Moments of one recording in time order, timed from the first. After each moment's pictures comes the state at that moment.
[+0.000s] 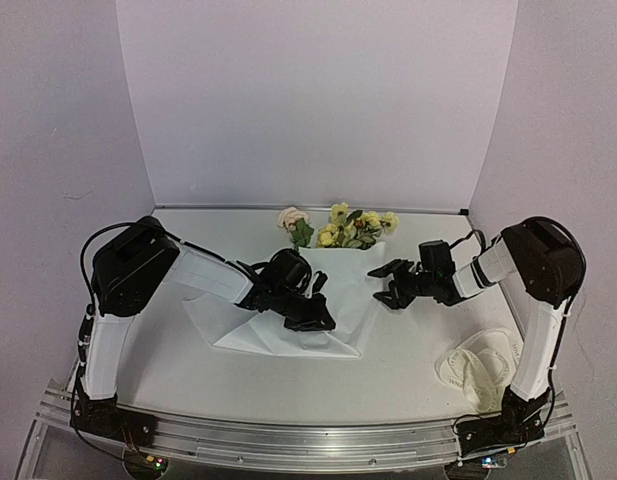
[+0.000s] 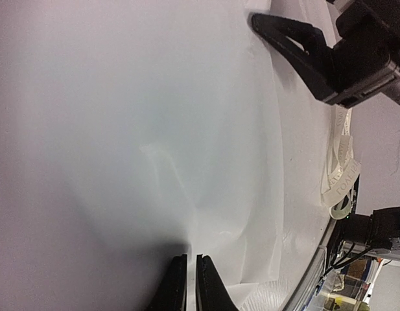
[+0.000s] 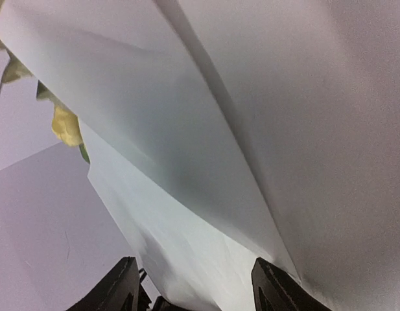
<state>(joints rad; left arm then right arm) -0.91 2.17 1.32 0.03 0.44 -0.78 0.37 1.96 0.83 0.50 -0.49 1.41</state>
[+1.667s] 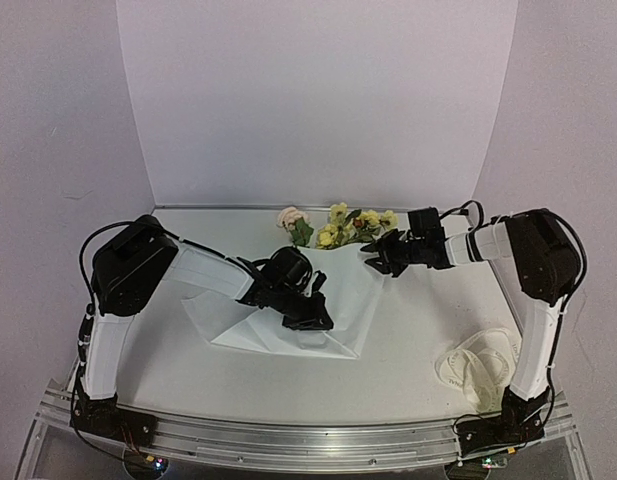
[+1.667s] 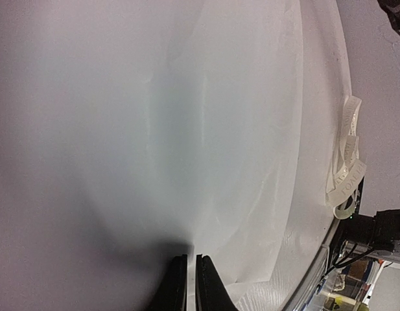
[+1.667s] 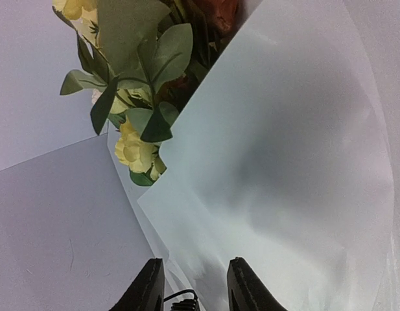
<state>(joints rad) -0.90 2.17 1.35 -0.04 0.44 -0.77 0.37 1.99 1.18 0.18 -0.46 1.32</state>
